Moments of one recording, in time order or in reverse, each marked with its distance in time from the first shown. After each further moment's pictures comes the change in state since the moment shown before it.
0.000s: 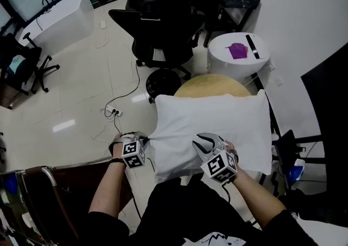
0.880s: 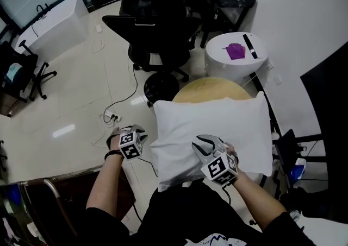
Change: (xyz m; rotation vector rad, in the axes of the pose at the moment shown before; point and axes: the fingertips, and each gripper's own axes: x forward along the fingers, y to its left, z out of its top) left arm 0.009 0.059 -0.003 -0.044 0.013 -0.064; right arm 0.008 -0.018 0.008 0.031 -0.008 -0.017
